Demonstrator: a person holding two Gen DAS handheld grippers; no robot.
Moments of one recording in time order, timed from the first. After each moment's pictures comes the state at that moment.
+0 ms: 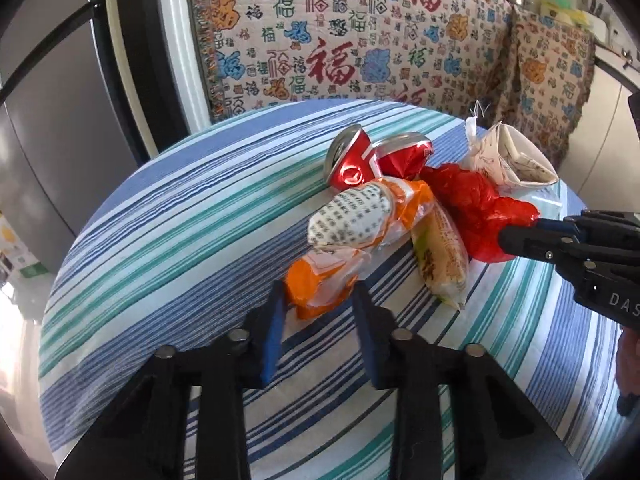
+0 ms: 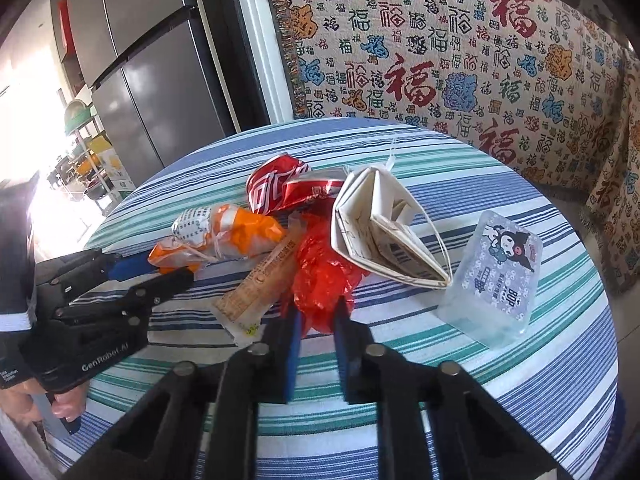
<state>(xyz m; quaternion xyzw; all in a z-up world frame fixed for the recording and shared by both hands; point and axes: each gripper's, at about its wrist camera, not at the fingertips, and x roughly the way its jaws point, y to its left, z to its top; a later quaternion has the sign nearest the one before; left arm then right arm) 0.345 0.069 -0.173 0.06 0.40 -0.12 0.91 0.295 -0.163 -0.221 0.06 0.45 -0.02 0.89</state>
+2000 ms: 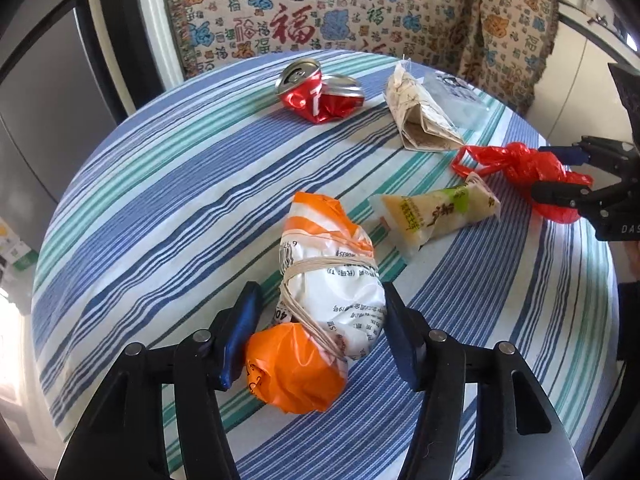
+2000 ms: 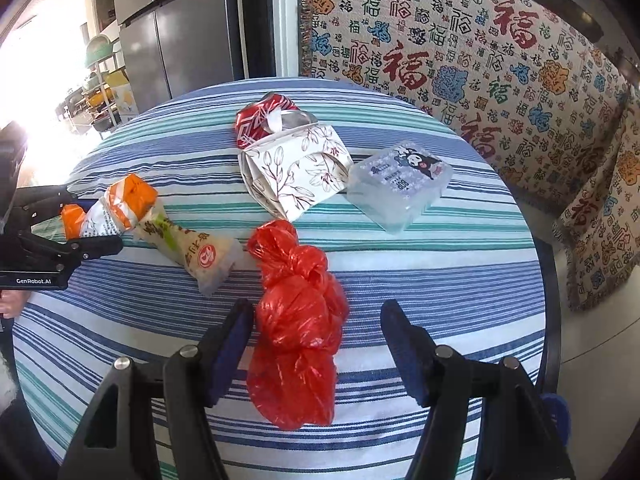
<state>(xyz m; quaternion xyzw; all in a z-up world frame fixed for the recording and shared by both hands) 0.255 0.058 -0.181 0.08 0.46 -0.15 0.87 0.204 -0.214 -0.200 -0.04 0.50 0.01 0.87</state>
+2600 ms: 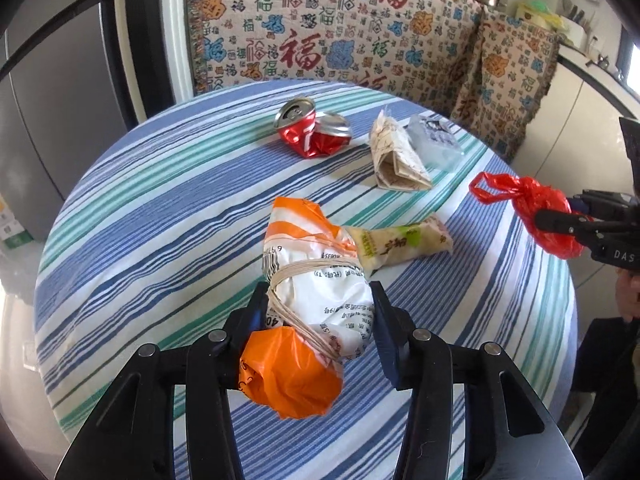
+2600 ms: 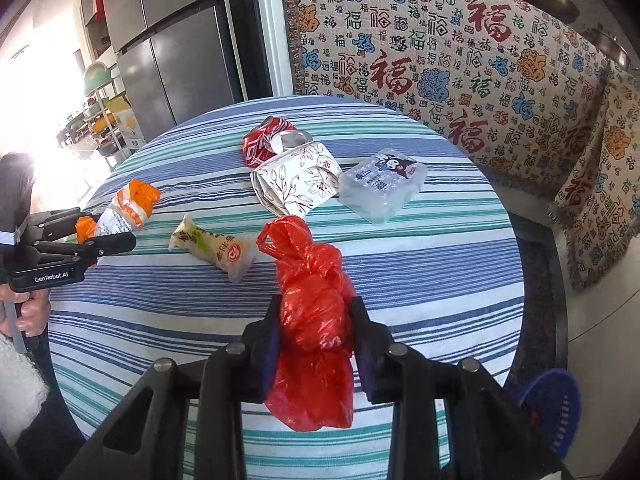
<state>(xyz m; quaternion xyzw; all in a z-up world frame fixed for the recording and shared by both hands) 0.232 0.053 -0.145 0.02 0.43 -0.15 0.89 0.166 -0.228 -0.162 0.01 0.48 0.01 0.88</state>
